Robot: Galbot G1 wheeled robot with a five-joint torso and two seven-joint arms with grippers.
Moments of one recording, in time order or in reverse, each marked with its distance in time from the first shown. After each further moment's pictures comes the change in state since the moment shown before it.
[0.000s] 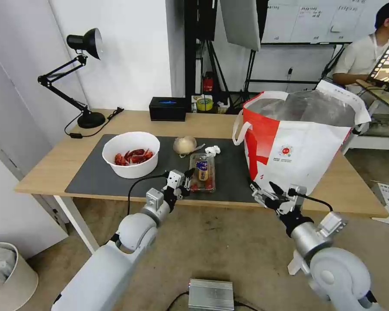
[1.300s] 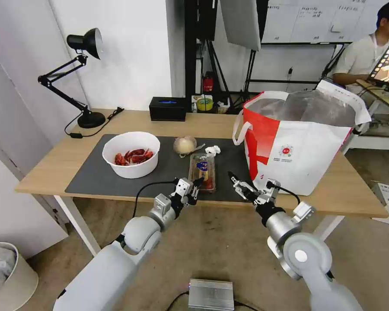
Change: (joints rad) left arm -0.040 0.021 0.090 0.044 0.001 -0.028 0.050; right arm 0.191 0.059 -0.145 -0.170 0.143 0.003 0.061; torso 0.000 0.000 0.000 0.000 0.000
